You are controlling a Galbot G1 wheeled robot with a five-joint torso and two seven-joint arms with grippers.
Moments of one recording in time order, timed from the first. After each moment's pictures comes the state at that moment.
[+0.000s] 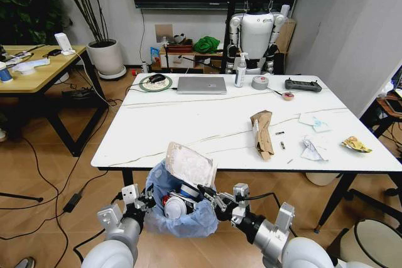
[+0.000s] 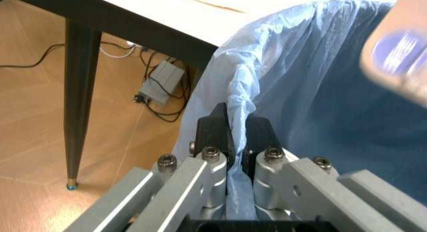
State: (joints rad) left arm 1.58 -1.08 -0.31 -2.23 -0.87 0.27 -0.57; right arm -1.13 0.59 -0.35 2.24 1.11 0.15 0.11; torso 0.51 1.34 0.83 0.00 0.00
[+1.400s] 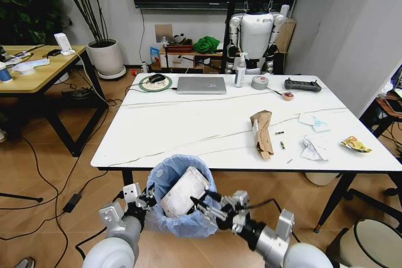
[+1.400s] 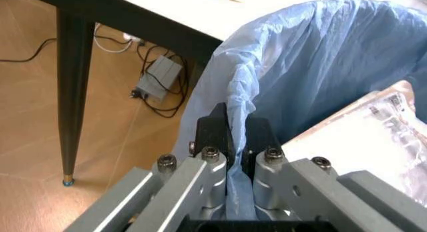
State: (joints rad) left arm 1.56 -1.07 -0.29 -2.21 -0.88 0.27 -0.57; right arm -1.08 0.63 -0.30 2.20 1.08 0.15 0.11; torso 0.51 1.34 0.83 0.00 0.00
